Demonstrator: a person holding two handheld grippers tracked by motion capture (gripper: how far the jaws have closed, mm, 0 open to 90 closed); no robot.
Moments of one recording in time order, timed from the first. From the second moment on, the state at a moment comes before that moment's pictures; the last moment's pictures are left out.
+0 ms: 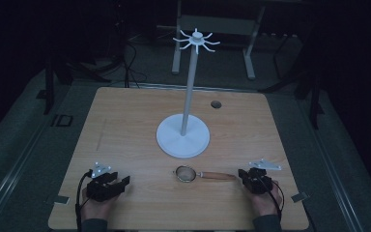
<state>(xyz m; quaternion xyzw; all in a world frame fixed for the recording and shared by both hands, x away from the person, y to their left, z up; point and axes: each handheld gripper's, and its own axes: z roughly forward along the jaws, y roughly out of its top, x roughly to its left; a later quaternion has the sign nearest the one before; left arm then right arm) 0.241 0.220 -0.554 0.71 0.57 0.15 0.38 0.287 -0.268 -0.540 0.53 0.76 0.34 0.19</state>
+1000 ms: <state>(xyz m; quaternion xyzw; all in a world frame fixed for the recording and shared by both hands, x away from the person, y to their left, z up) 0.242 0.217 -0.554 0.72 0.57 0.15 0.38 0.300 -0.215 -0.541 0.47 0.76 0.42 0.17</state>
